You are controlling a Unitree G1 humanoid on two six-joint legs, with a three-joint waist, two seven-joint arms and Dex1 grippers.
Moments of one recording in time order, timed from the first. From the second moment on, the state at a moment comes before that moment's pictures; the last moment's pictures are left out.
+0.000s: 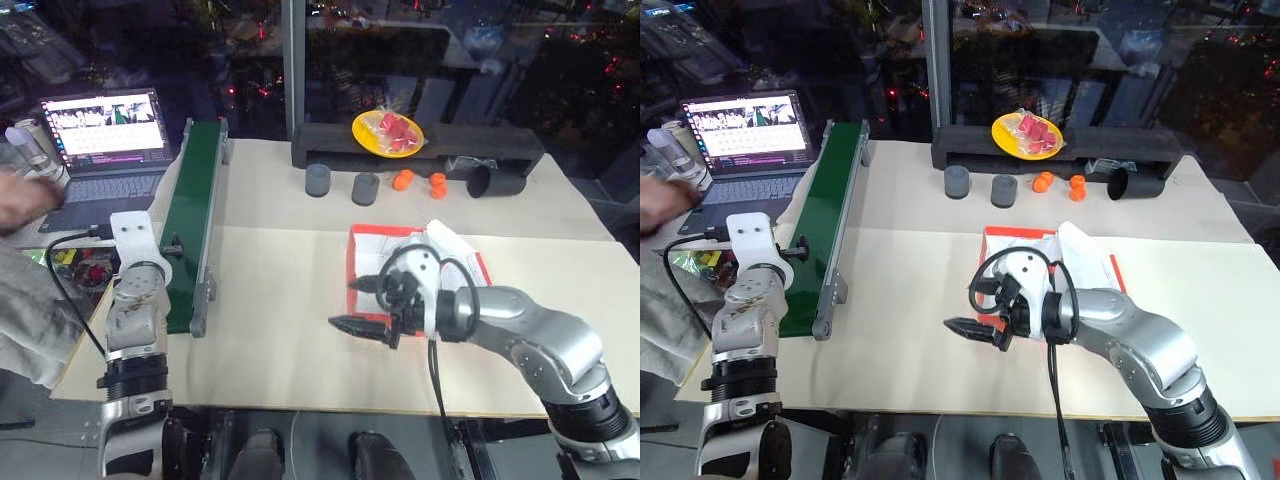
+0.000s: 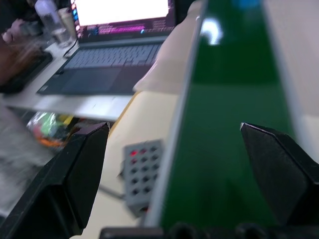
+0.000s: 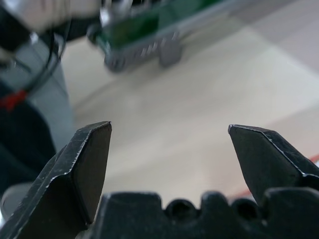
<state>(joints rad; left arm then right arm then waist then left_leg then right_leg) -0.50 0.37 0.34 0.13 -0.04 0.59 0.04 -0.40 -0.66 0.17 -0.56 0.68 0.92 0.64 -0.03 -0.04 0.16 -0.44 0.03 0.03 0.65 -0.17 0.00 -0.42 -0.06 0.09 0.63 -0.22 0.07</state>
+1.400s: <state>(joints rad) -0.62 0.46 0.23 0.25 -0.12 0.67 -0.13 -0.29 -0.49 0.12 -0.47 0.52 0.90 0.46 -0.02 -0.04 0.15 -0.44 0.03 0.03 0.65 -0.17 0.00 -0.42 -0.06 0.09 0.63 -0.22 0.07</state>
